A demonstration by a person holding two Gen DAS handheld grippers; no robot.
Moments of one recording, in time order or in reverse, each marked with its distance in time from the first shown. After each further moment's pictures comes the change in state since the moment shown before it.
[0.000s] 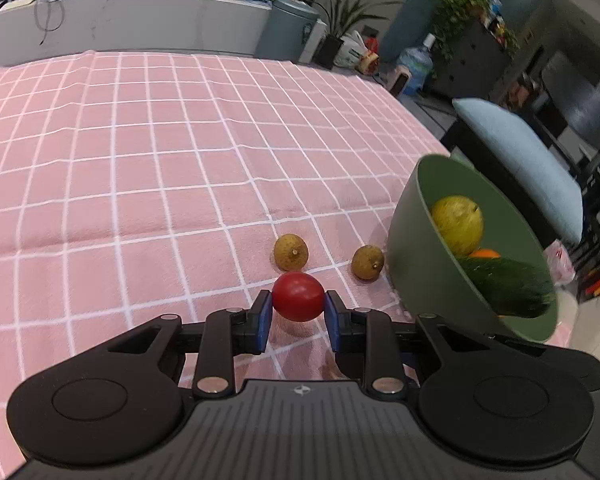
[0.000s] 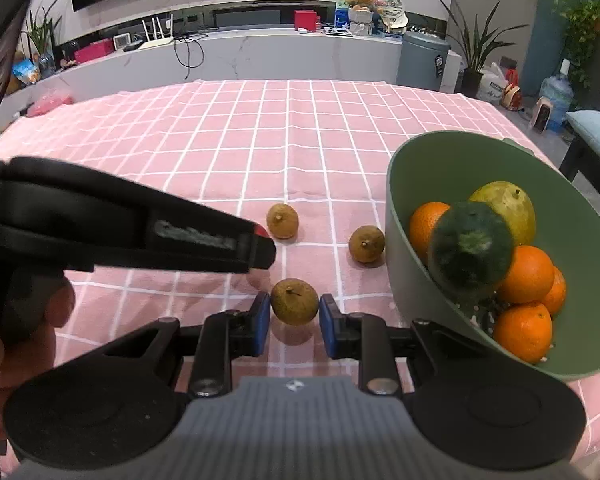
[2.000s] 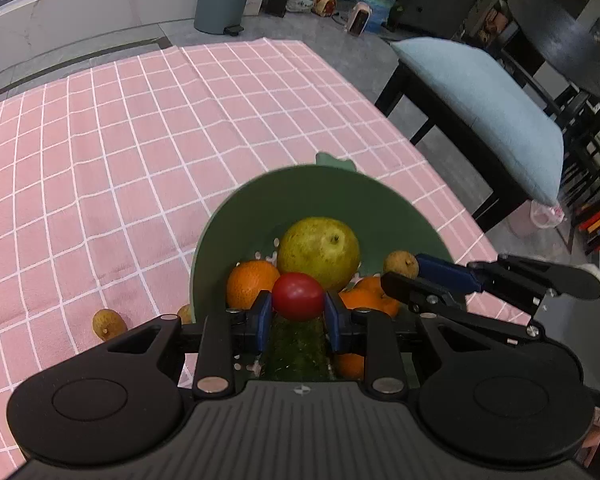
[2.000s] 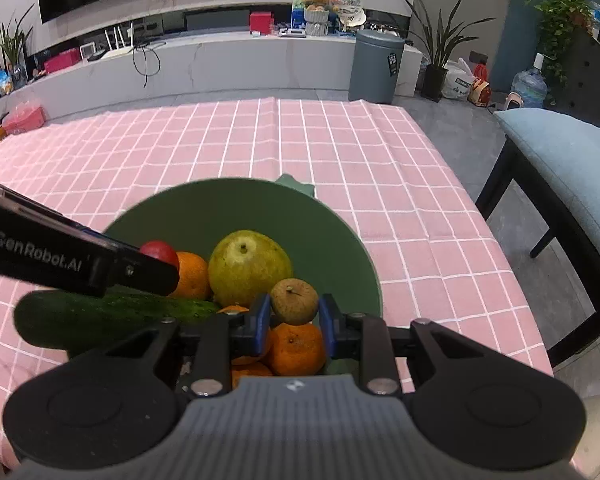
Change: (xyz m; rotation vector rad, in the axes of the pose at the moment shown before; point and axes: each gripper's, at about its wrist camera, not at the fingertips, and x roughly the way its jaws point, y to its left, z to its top) left arm 0.066 -0.137 0.062 0.156 0.201 -0.001; right arm -0.033 -0.170 0.034 0.006 0.022 -0.057
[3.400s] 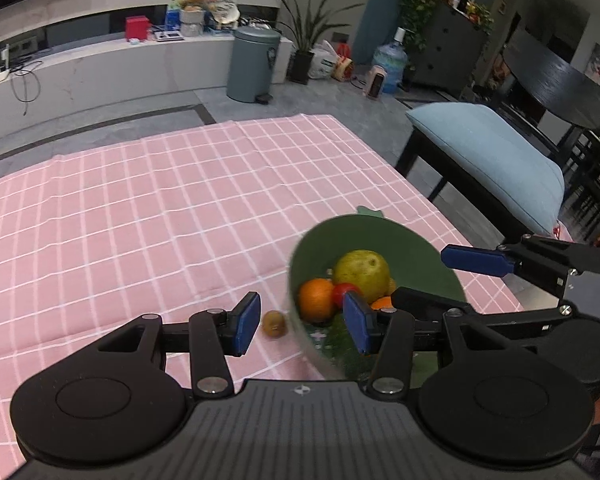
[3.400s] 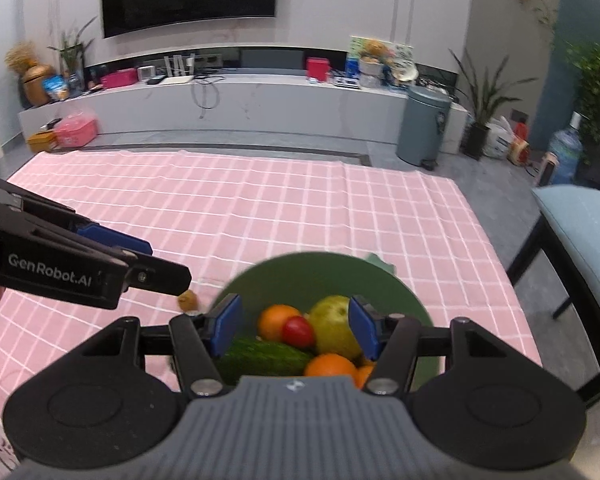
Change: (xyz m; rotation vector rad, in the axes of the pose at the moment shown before) left arm -0.099 0.027 -0.032 0.008 -0.218 0.084; right arm -0.074 0.060 0.019 -0.117 -0.139 0.117
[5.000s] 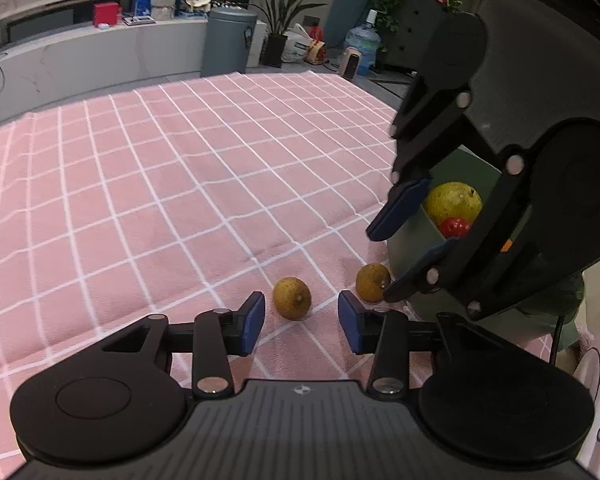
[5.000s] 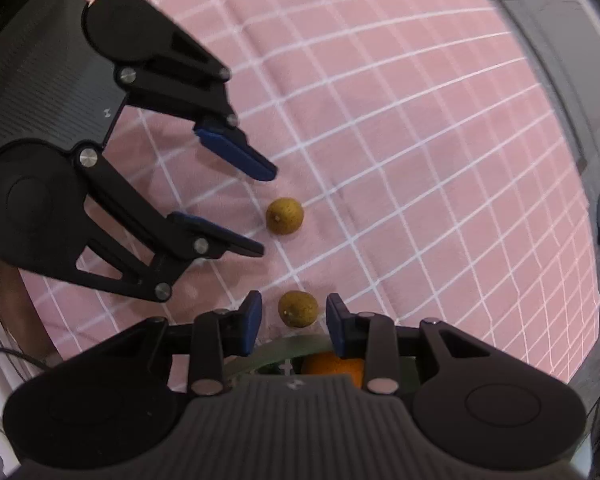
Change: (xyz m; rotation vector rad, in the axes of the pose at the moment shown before) left arm 0.087 0.088 -0.050 0.085 0.020 -0.121; right arm 0.170 0.109 0.058 -0.936 0.724 0.330
